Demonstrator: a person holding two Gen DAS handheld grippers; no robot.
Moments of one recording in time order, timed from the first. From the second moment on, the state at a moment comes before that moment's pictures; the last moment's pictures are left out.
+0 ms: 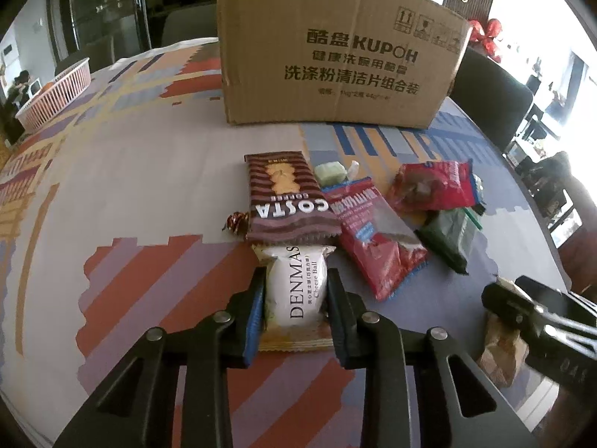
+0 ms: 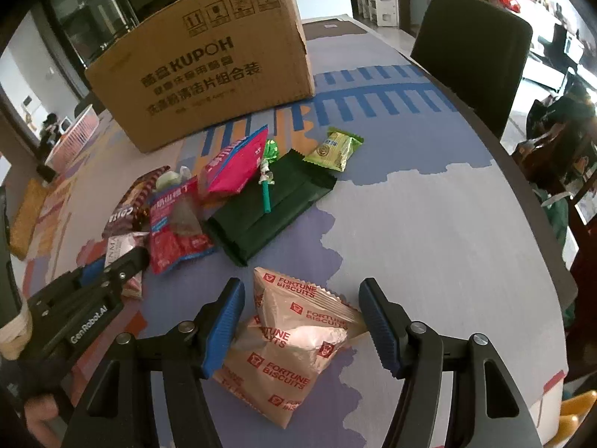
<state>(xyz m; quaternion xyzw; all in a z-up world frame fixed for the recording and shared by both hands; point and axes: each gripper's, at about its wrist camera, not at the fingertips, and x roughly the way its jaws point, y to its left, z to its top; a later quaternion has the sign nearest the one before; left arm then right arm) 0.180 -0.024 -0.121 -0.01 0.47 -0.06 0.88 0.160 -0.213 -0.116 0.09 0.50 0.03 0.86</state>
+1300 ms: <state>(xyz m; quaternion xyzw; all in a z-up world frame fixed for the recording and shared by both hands) 0.123 -0.057 -0.083 0.04 0.41 -0.13 0.90 0.125 -0.230 -0.097 0.14 0.48 0.00 0.86</state>
